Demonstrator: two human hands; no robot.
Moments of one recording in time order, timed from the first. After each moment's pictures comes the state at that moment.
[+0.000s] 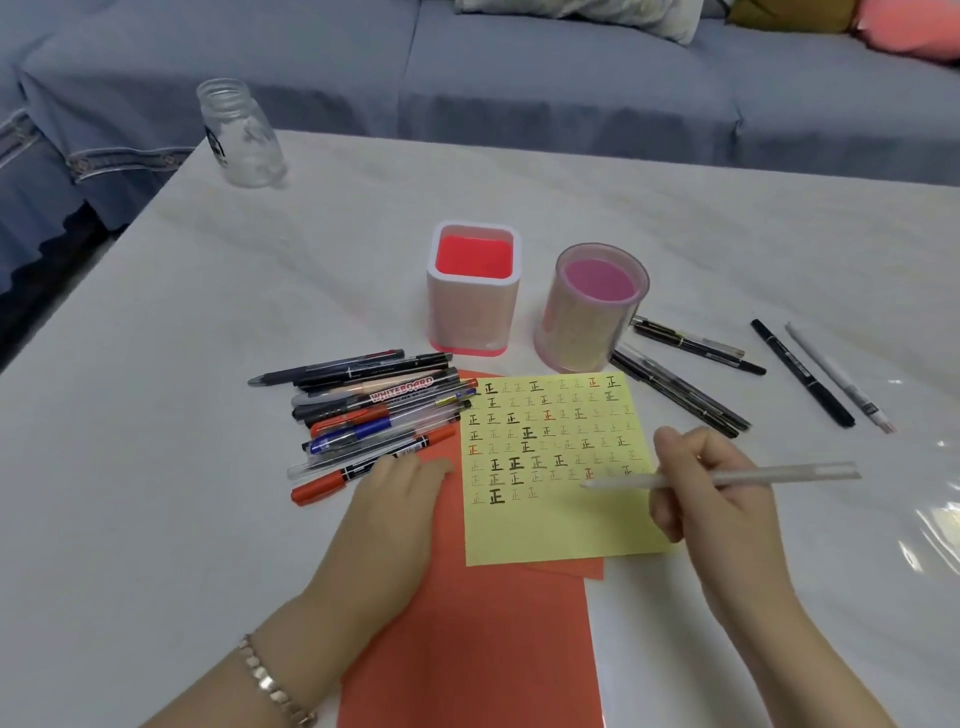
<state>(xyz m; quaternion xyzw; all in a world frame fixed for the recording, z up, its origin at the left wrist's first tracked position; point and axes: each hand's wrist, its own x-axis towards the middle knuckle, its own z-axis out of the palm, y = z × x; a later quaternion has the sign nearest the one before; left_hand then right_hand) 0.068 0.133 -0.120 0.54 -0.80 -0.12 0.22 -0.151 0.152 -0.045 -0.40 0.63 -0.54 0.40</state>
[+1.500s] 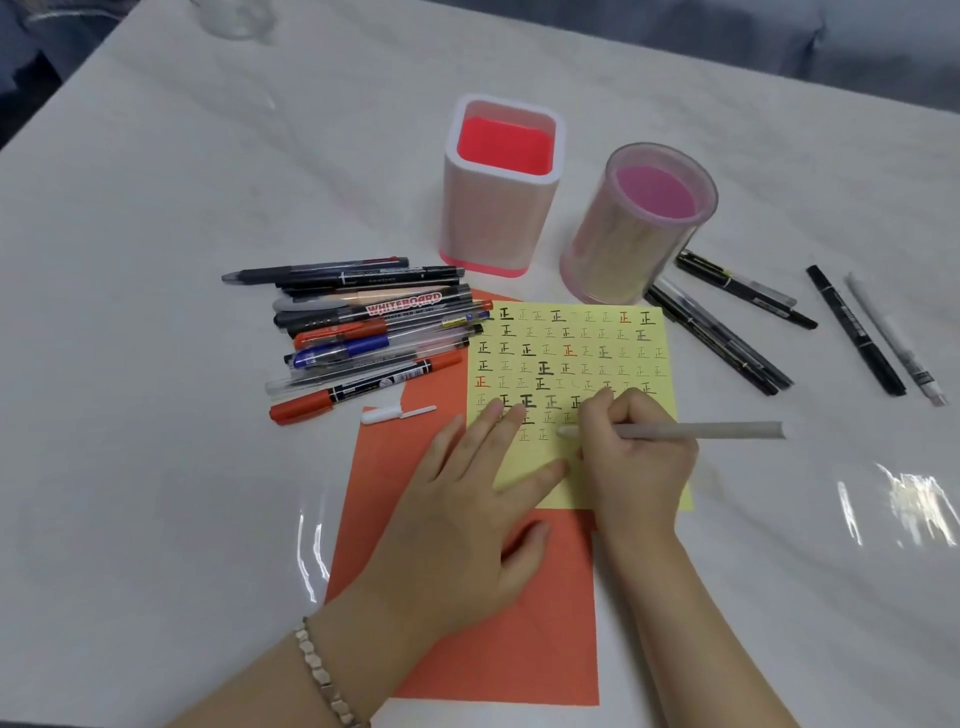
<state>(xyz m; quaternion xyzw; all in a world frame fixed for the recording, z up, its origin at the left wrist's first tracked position) 0.026 0.163 -0.131 0.49 -0.84 -0.18 0.13 -0.113 0.125 -0.125 -0.45 0.69 -0.52 0.22</state>
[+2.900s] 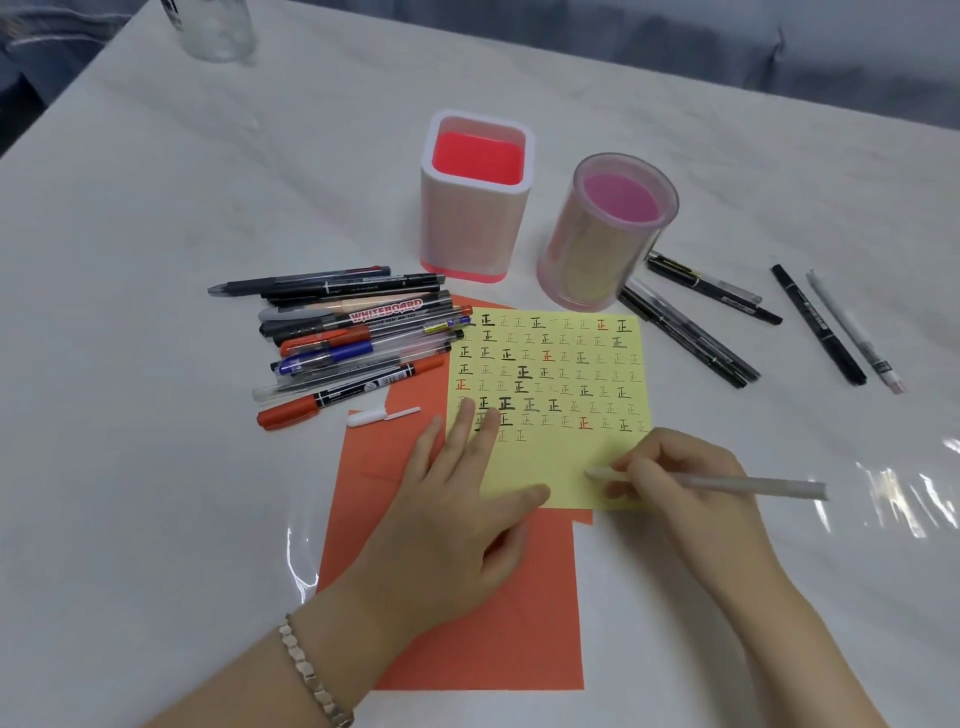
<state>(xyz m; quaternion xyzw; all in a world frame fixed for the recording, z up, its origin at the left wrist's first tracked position) 0.028 0.164 -0.138 0.45 -0.86 -0.17 0.19 -0.168 0.163 -0.084 -0.53 0.68 -0.34 0.36</state>
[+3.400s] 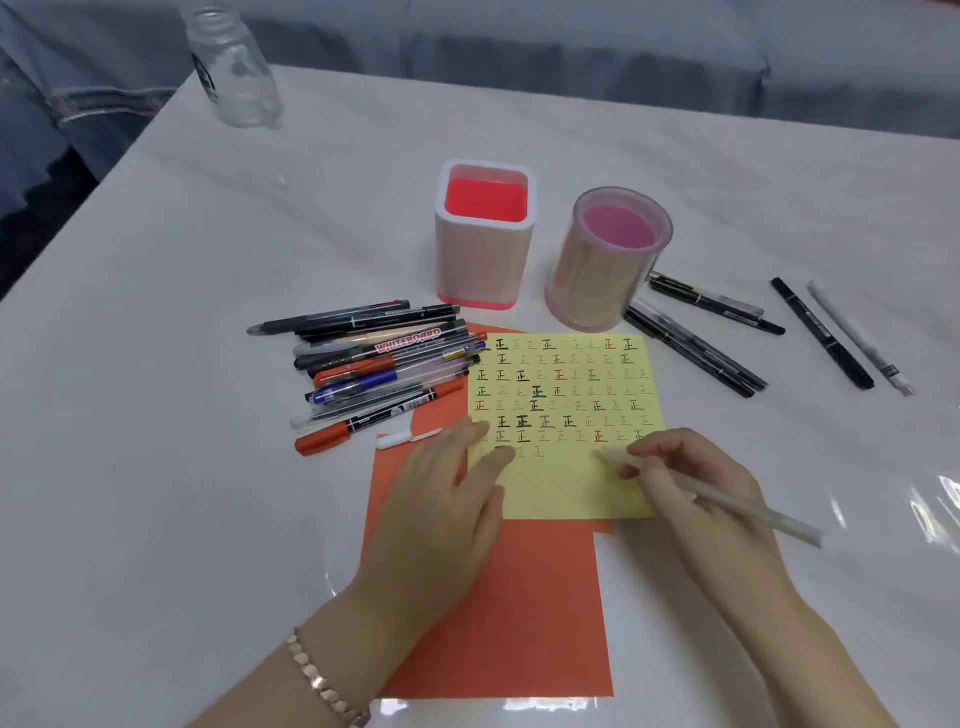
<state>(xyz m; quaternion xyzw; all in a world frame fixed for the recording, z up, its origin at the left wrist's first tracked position) 0.045 0.157 -0.128 0.50 -0.81 -0.15 0.27 -0.157 0.171 -0.076 -0.51 0.67 -0.39 0.37</state>
